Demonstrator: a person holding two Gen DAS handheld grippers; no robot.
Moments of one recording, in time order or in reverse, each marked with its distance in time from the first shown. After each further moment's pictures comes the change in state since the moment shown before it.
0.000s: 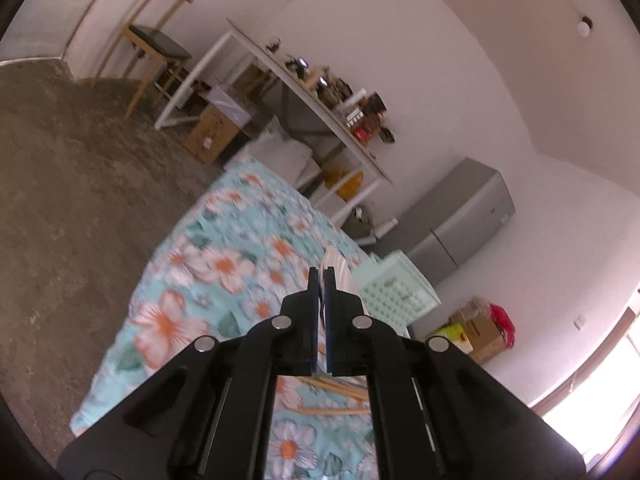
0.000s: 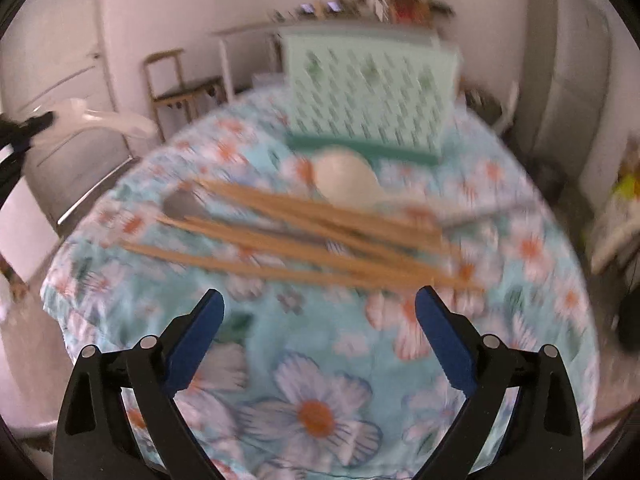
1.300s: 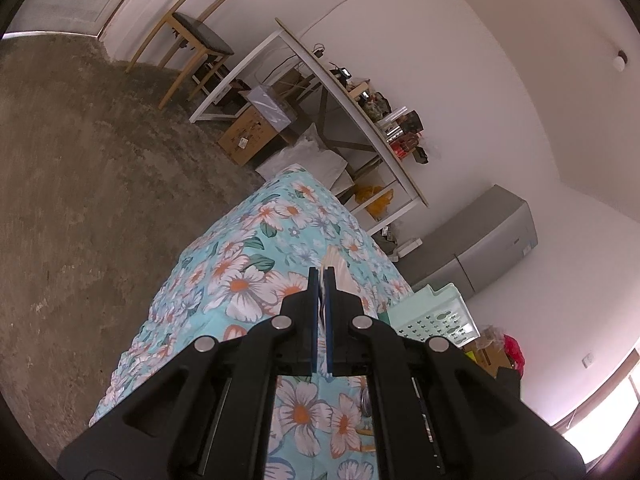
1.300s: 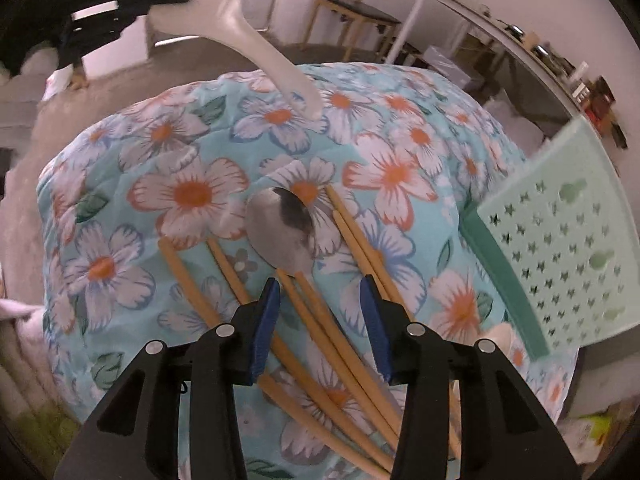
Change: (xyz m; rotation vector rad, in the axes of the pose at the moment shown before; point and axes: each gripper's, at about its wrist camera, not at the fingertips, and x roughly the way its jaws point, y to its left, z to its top) left arm 0.028 0.069 0.009 -0.106 -0.023 0.069; right arm 0.084 0.089 0.057 -0.648 0.275 0.241
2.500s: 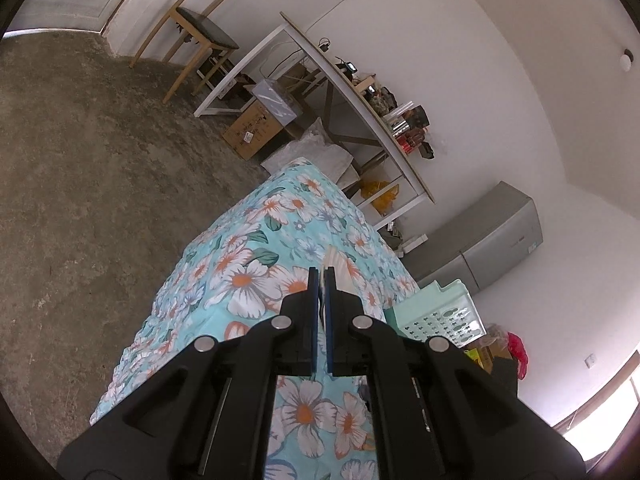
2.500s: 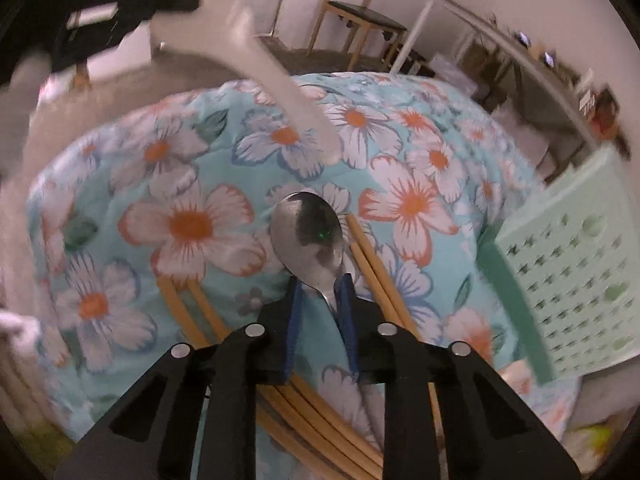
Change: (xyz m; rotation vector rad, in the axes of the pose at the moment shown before) left arm 0.008 0.006 -0.002 -0.011 0.017 0.017; right arm 0.017 0.002 0.014 0.040 -0.026 0.022
